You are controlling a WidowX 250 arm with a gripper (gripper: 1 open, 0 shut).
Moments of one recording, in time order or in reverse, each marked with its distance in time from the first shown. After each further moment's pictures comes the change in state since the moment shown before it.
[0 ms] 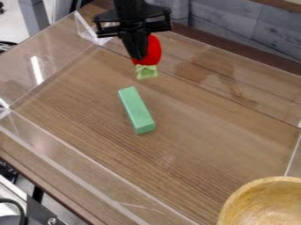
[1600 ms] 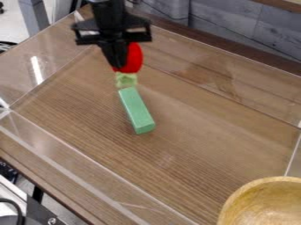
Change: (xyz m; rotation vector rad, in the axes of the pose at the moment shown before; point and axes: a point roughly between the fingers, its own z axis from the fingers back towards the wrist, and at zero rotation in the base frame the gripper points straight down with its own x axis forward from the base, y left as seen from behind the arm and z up) arm -0.013 0.031 0.004 0.055 -0.034 -0.012
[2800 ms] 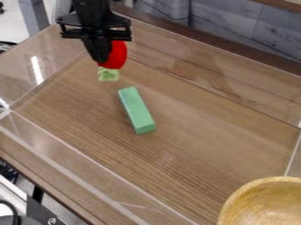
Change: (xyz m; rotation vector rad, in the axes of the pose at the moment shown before) arm 0.015 0.025 -0.011 0.032 -0.005 -0.118
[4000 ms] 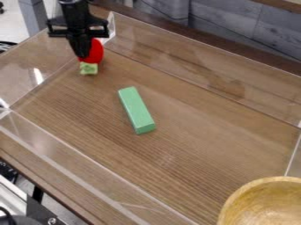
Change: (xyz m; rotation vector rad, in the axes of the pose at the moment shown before) arm 0.054 0.068 -0.059 0.071 0.071 0.148
